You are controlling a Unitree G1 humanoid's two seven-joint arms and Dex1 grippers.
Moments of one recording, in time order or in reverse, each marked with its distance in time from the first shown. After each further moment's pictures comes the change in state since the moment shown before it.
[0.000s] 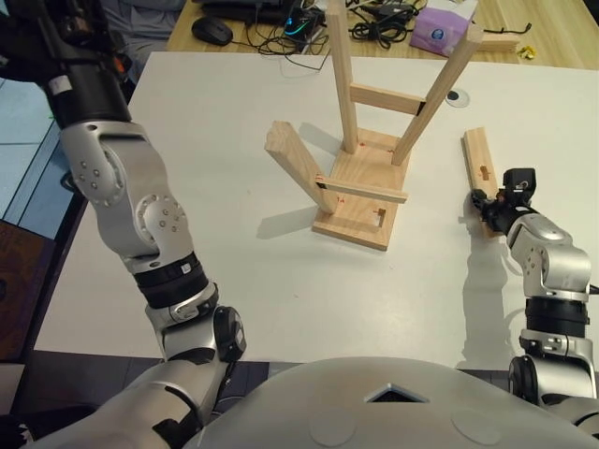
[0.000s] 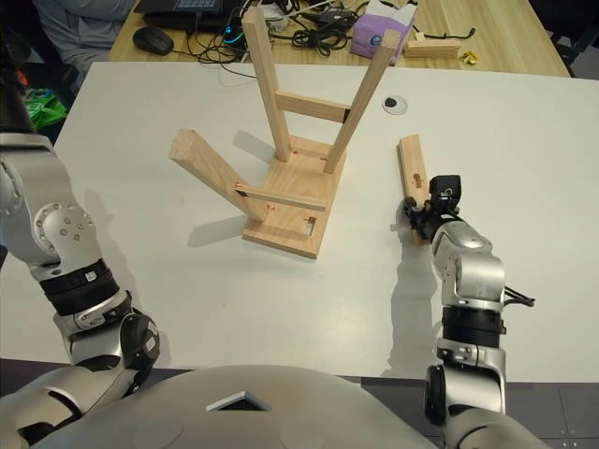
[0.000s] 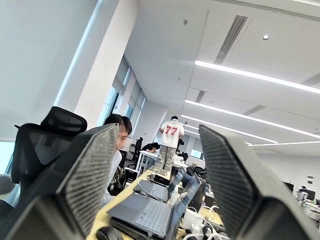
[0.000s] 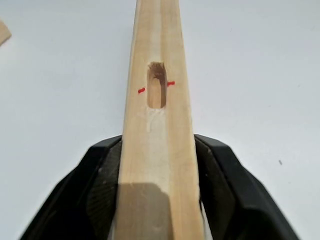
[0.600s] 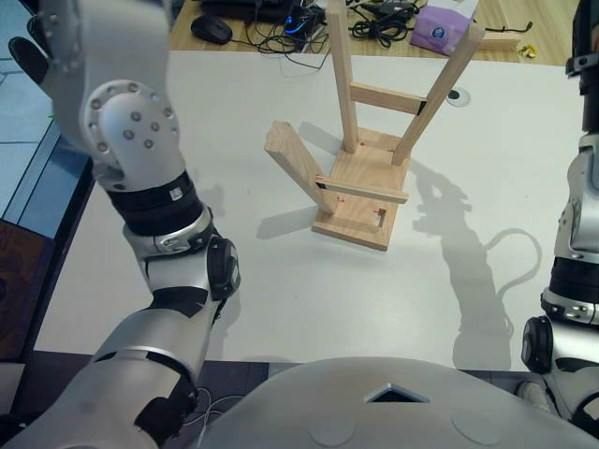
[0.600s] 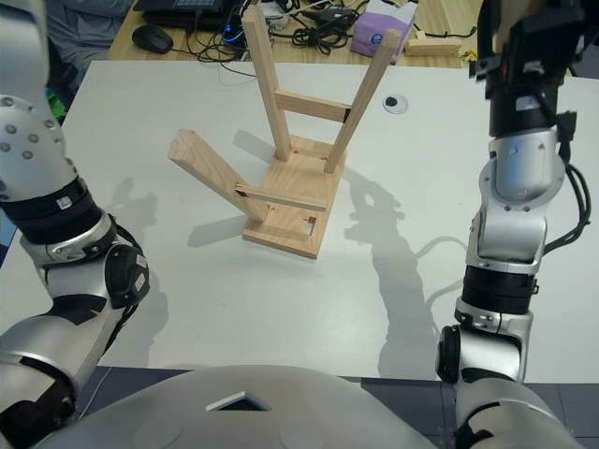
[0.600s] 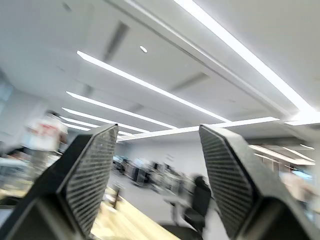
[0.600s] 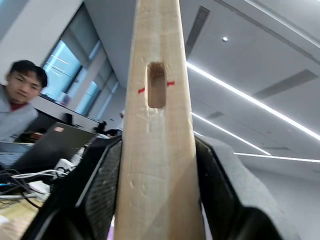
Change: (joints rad) left arm -0.424 0.014 -0.233 0.087 -0.340 0.342 -0.228; right arm -0.320 -0.125 0.003 -0.063 -0.133 -0.786 0.016
